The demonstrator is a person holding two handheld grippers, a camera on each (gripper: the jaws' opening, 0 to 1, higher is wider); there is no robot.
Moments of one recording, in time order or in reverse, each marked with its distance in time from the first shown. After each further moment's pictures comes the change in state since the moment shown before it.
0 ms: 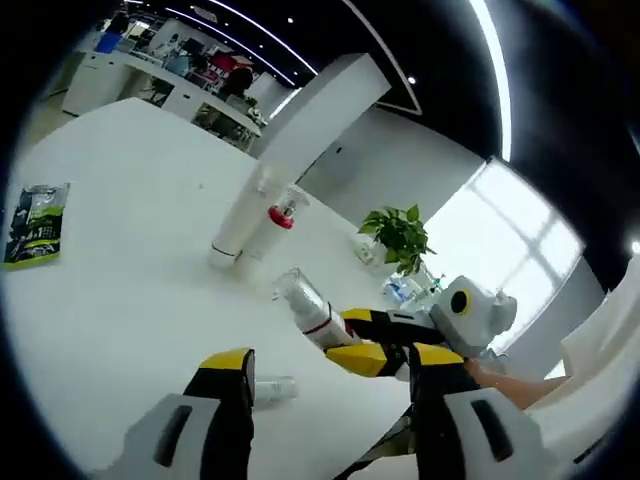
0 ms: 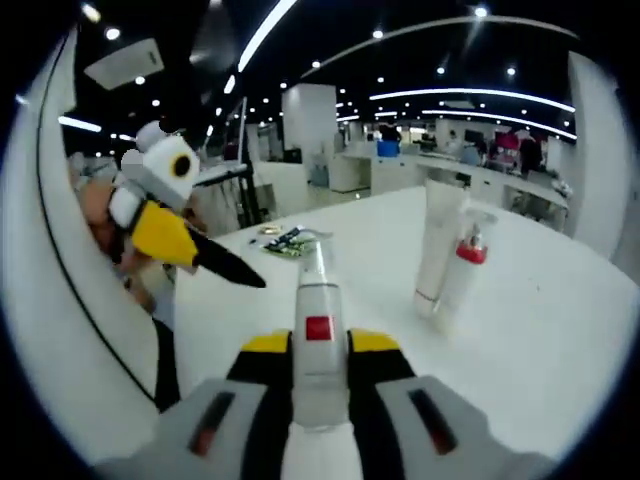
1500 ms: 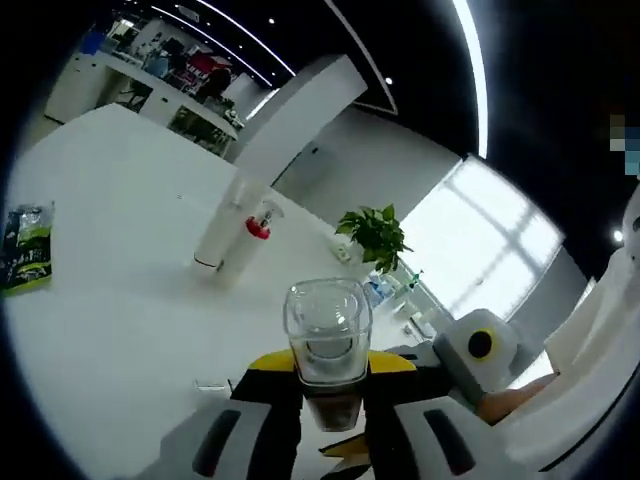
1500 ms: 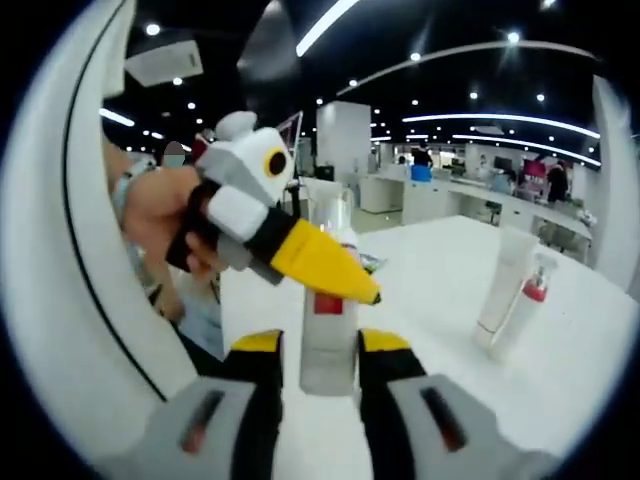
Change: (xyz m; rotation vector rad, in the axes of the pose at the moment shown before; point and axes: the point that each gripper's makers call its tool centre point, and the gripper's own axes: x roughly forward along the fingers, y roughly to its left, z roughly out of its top) left arm 0.073 -0.080 0.082 -0.053 -0.004 -0.345; right arm -0.093 0.123 0.094 0.018 -0.404 -0.080
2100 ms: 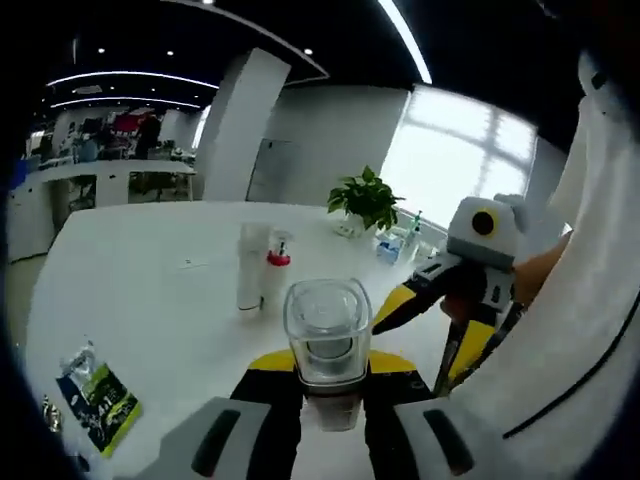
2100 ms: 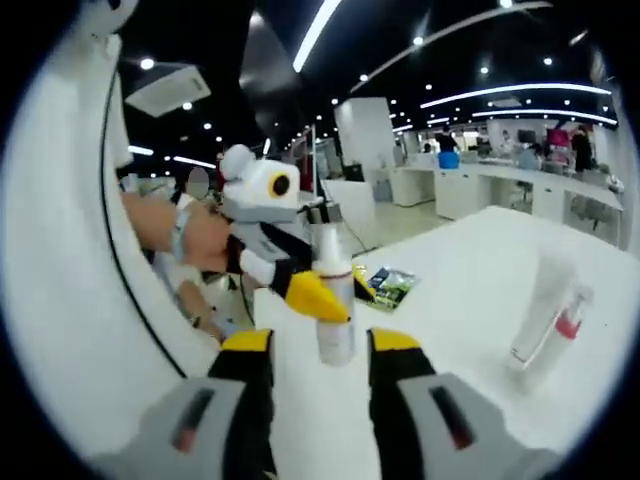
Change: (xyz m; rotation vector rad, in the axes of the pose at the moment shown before) left arm -0.055 0.037 0.039 0.446 0.135 0.014; right arm 0.028 0.002 0.080 0.113 0.002 0.155
